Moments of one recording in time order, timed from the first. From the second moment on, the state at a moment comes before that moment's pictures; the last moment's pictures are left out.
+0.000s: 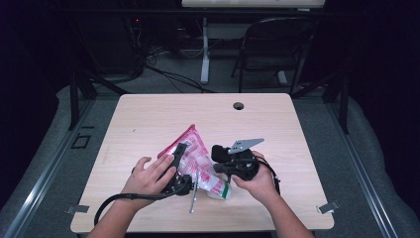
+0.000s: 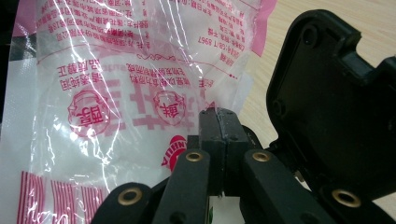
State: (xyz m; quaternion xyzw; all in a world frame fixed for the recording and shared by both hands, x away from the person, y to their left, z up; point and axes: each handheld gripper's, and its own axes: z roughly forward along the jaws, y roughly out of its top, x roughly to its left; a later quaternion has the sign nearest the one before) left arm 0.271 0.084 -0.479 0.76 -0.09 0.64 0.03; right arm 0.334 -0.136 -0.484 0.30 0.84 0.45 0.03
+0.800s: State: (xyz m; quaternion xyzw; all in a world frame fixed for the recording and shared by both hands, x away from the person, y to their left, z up) left arm 0.271 0.084 -0.478 0.76 -0.10 0.64 0.03; right arm 0.335 -0.135 -0.485 0.30 0.84 0.45 0.03
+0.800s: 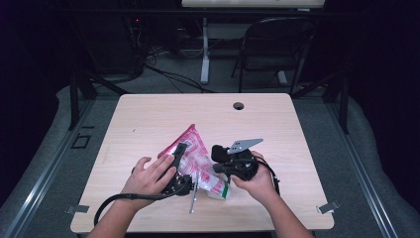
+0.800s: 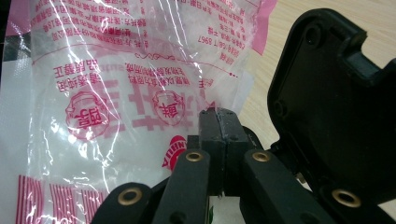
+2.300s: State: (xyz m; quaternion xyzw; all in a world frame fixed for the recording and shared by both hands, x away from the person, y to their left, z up) left arm 0.269 0.083 -0.477 0.76 -0.10 0.64 0.03; right arm 0.335 -0.130 -0.487 0.29 0.85 0.44 0.03
